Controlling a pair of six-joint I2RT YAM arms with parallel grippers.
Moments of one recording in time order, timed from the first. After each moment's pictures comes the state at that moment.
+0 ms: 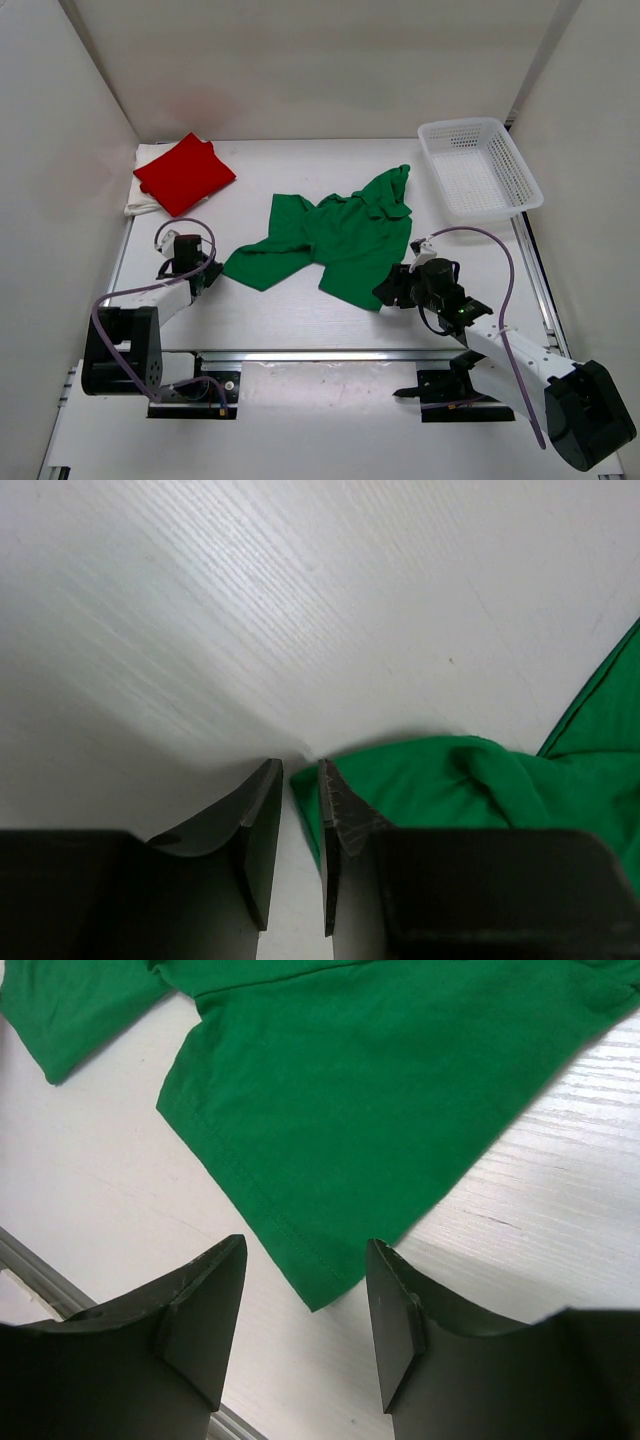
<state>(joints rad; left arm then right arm) -0.01 1.29 0.43 0.03 -0.13 -0.88 0.47 0.90 0.26 0.08 -0.20 0.52</state>
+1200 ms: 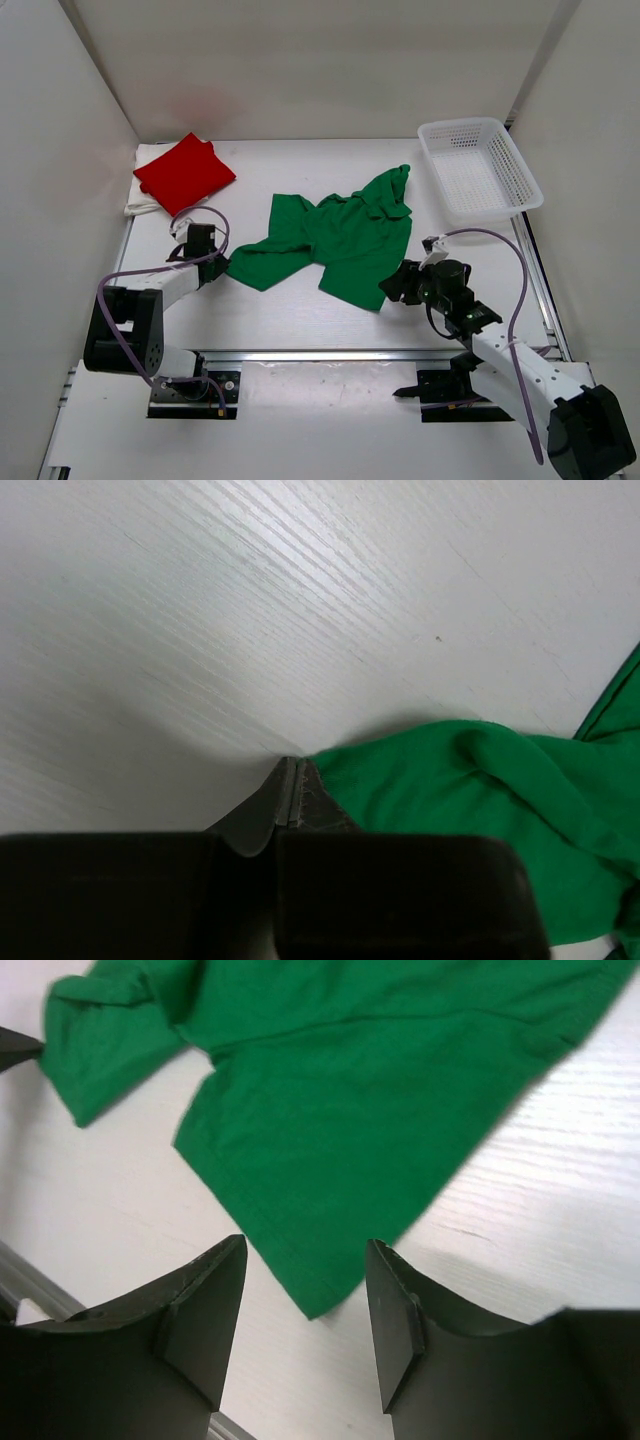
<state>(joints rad) -0.10 1.40 0.57 -0.08 -0.20 -0.76 0.41 0.78 0.24 0.07 -0.21 0.53</state>
